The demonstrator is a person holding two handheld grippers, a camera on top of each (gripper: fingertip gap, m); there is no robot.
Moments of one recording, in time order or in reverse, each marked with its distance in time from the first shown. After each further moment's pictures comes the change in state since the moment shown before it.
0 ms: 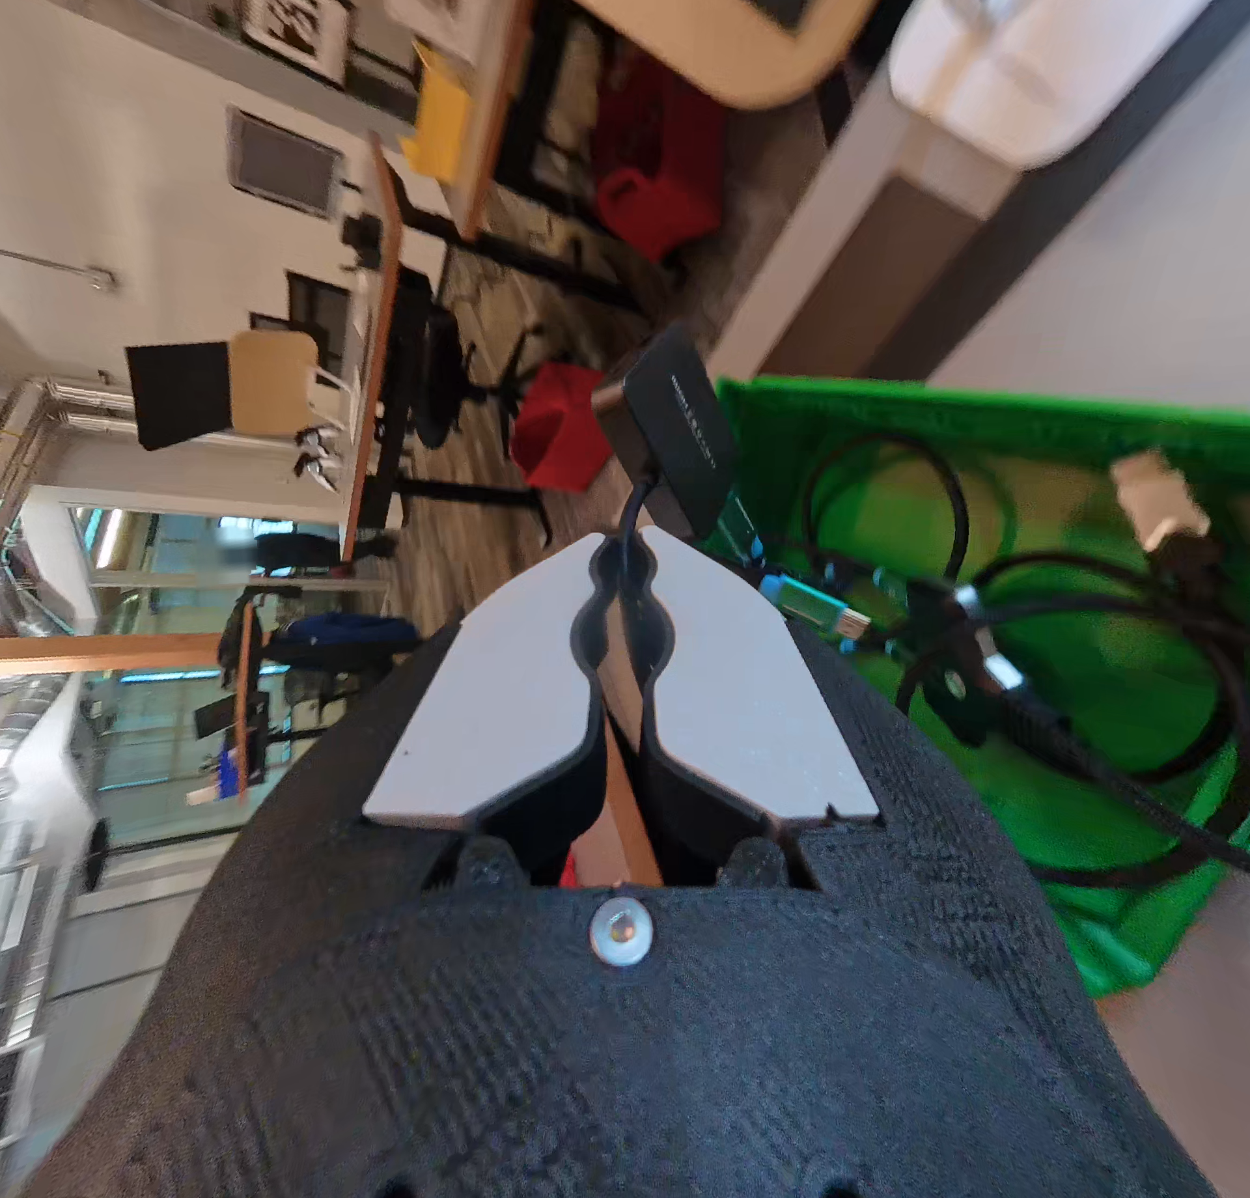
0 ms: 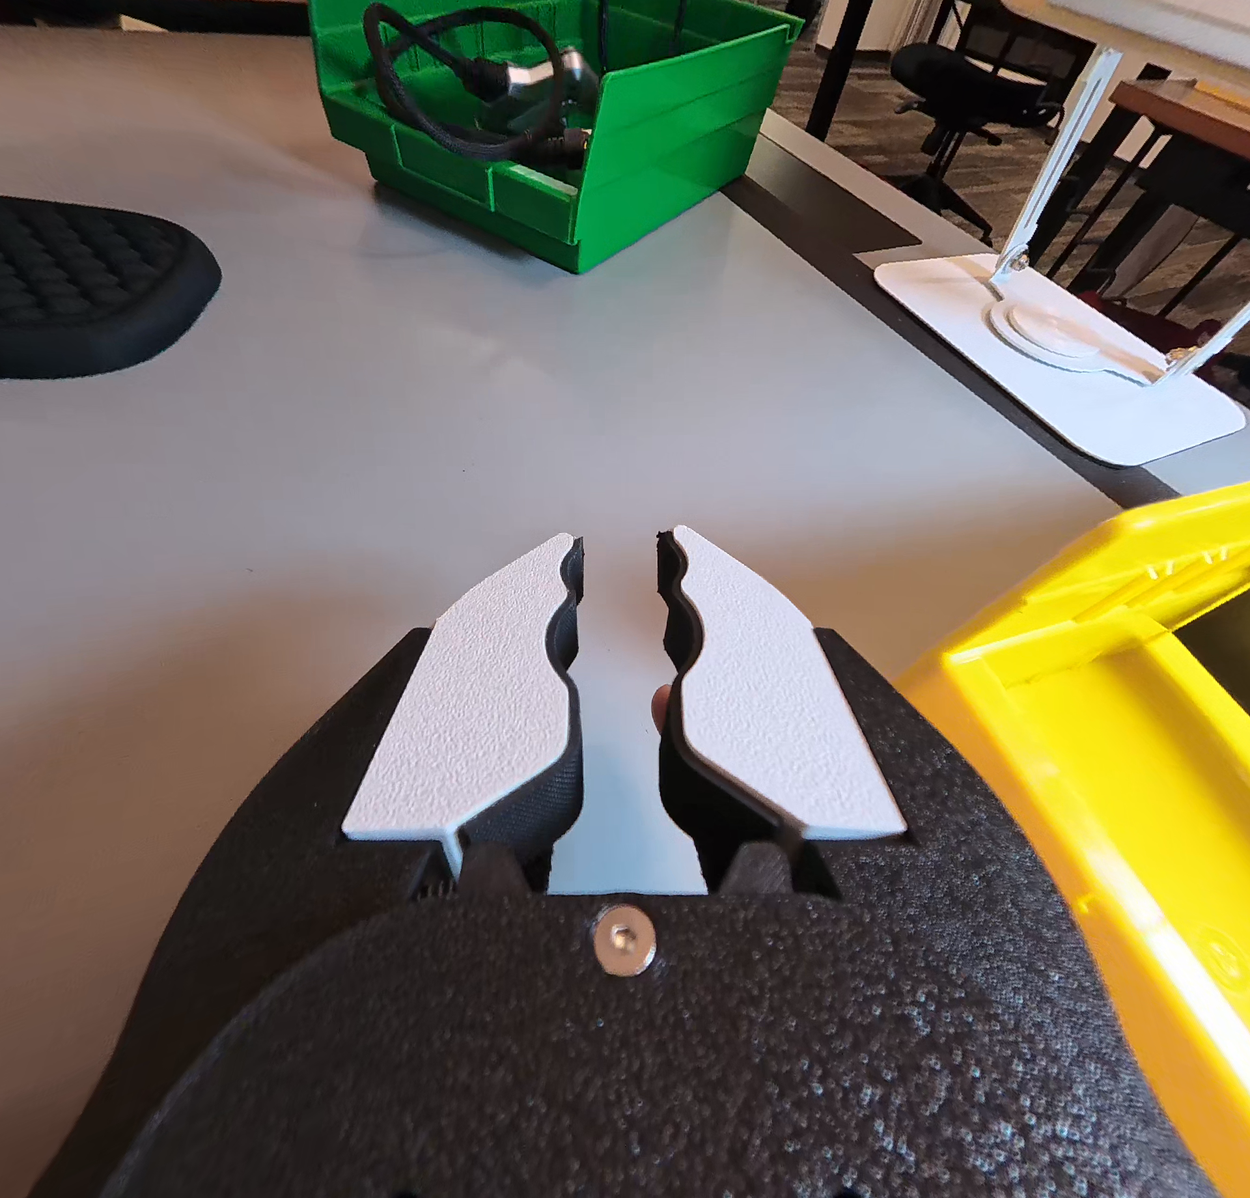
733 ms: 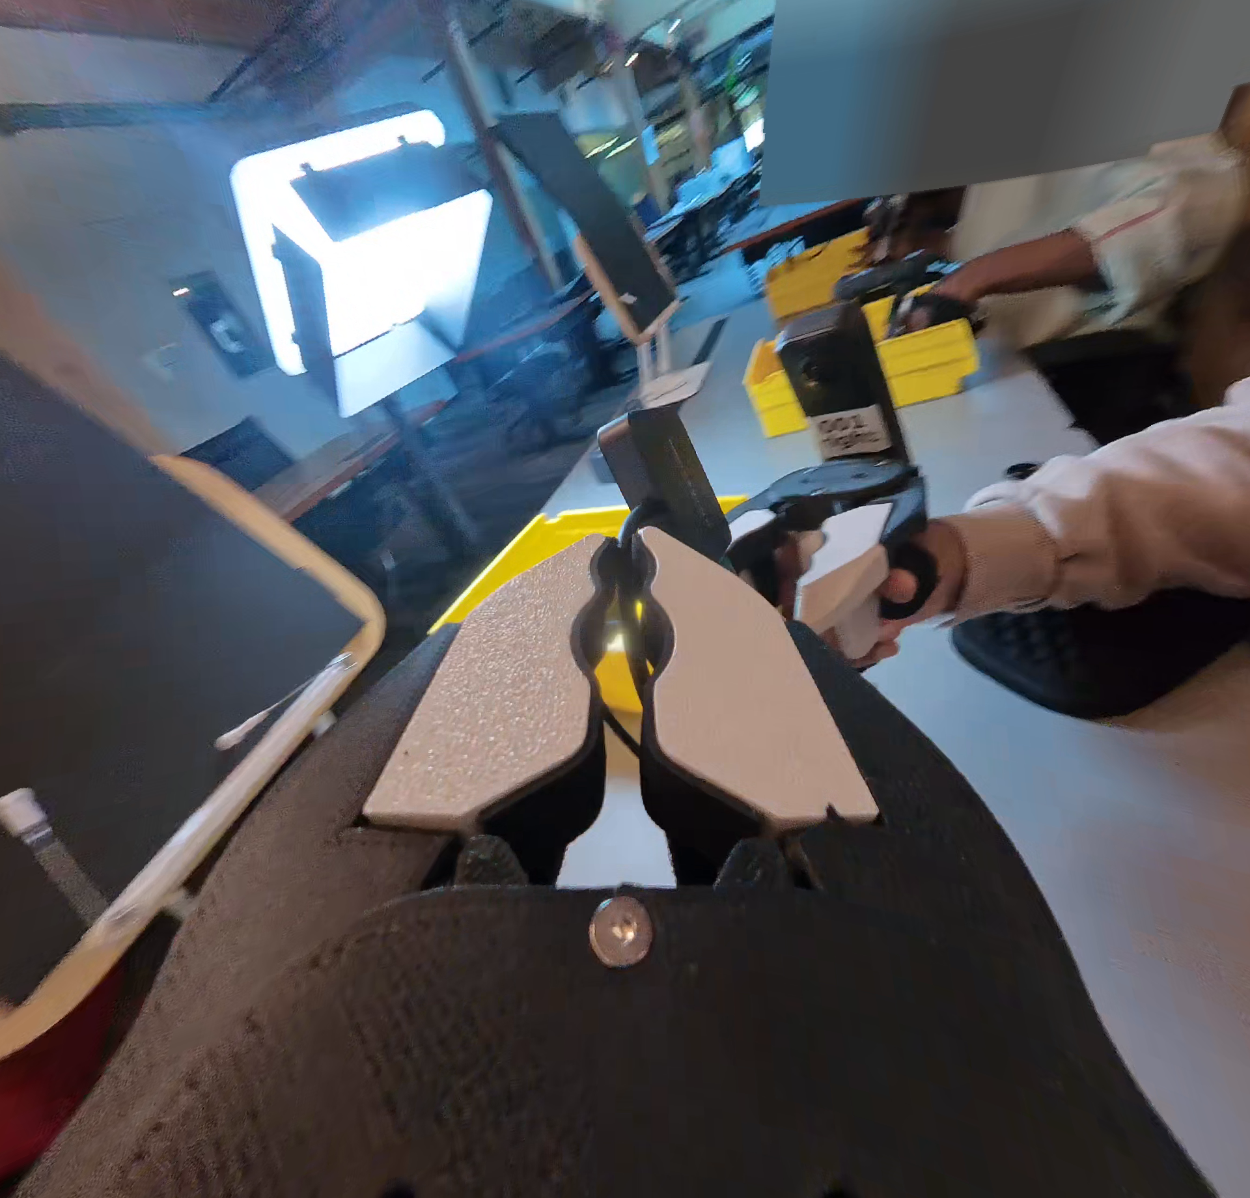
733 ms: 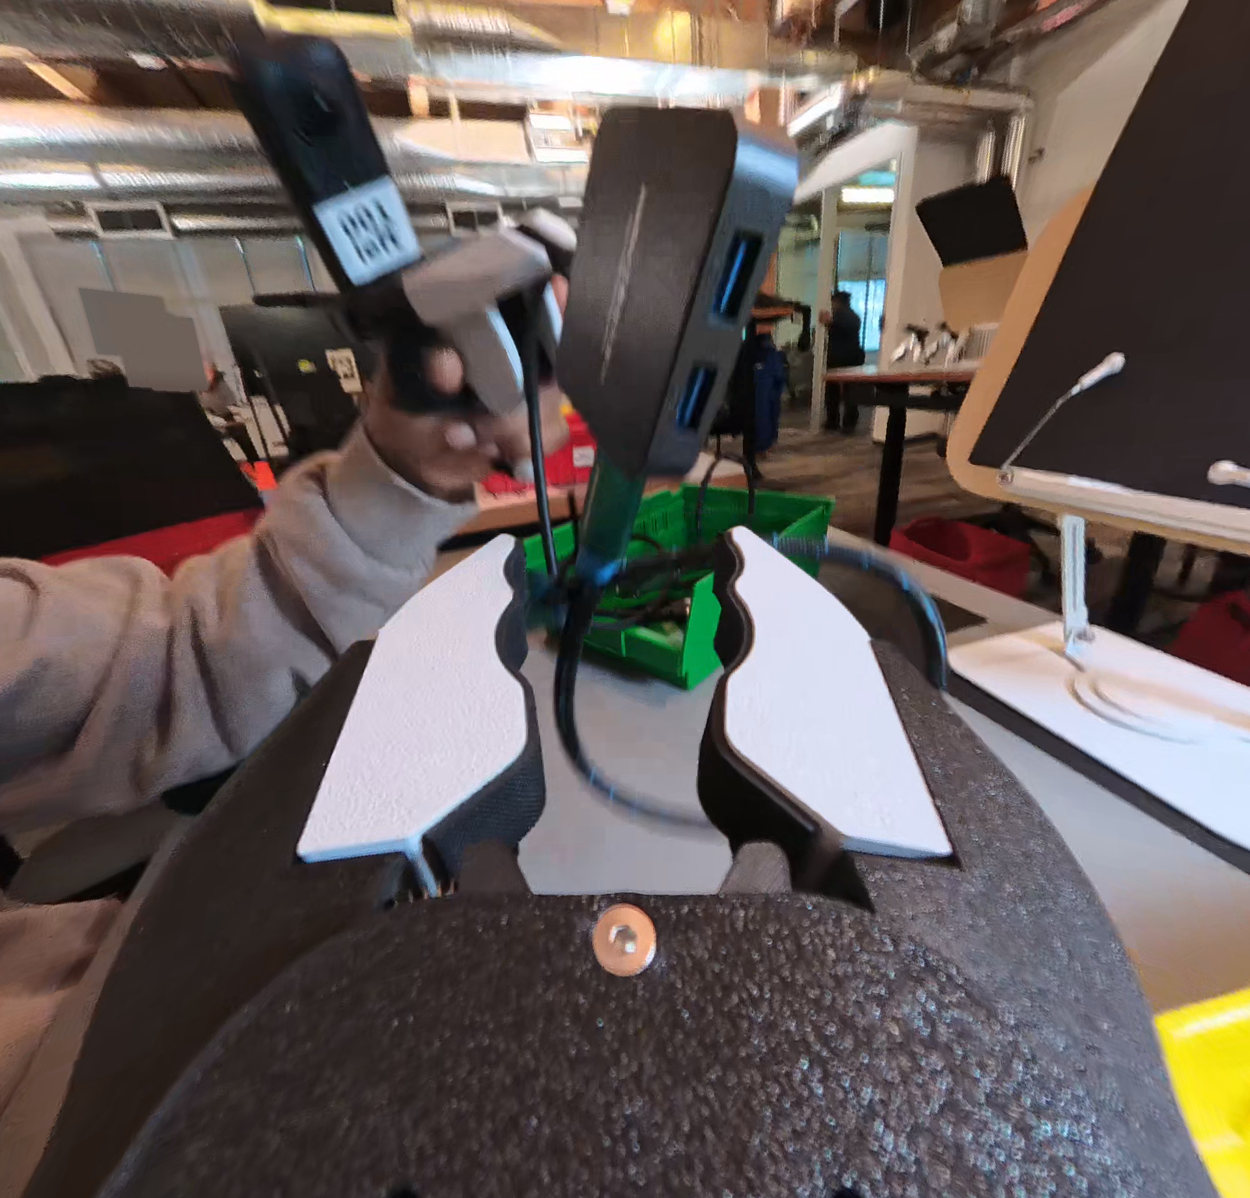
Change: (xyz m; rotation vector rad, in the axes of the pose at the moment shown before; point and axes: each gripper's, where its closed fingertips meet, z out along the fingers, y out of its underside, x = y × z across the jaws) left arm 0.156 -0.190 -0.207 1.252 0.751 -0.317; right arm -0.006 -0.157 -0.036 0.589 -0.172 0.187
